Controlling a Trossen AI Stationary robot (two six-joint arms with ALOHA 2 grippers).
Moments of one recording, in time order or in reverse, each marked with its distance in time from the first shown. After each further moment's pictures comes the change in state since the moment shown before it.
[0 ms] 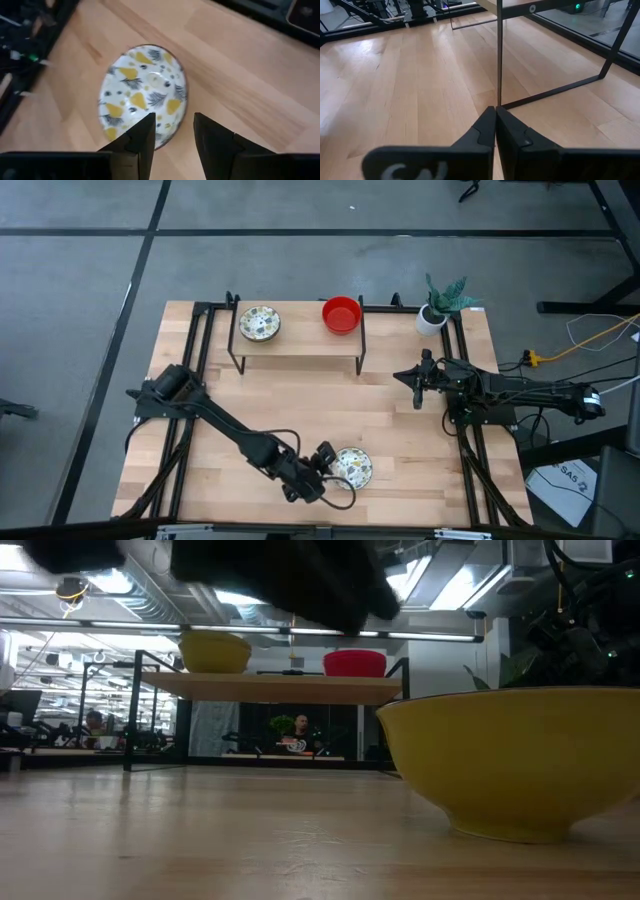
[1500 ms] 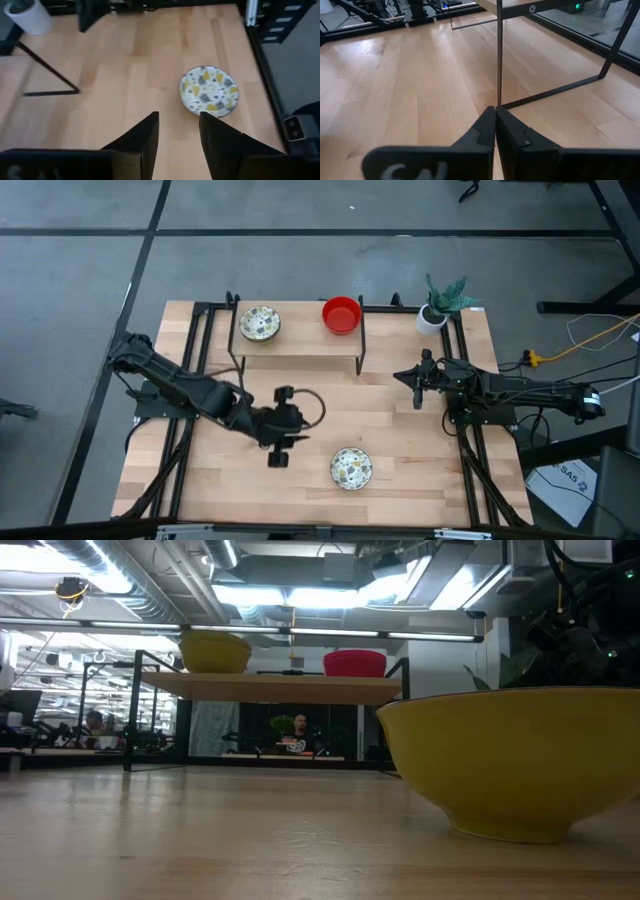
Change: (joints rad) left arm 0.098 -0.445 0.025 -0.391 -0.055 -0.760; right arm 0.000 0.000 0.000 0.000 0.000 0.000
